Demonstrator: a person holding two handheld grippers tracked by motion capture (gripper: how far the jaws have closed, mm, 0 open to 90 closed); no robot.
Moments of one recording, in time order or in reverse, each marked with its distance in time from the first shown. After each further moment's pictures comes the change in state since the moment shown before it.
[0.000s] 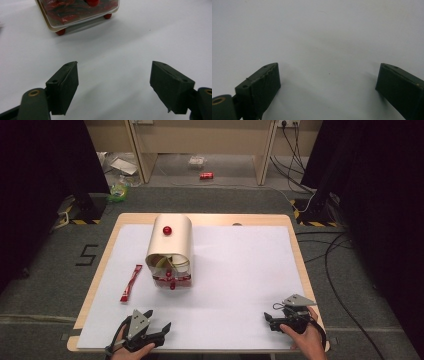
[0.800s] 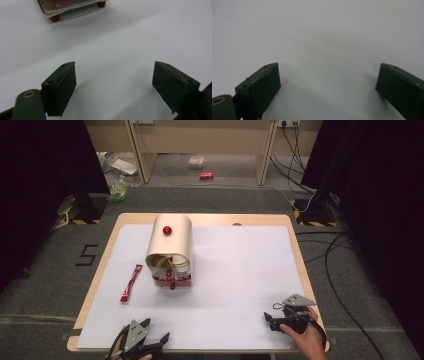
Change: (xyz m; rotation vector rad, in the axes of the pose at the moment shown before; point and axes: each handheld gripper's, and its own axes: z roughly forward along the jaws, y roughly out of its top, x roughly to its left) left arm -0.006 -0.024 -0.012 -0.007 -0.011 0.022; right arm 0.000 0.000 0.000 0.000 0.000 -0.001
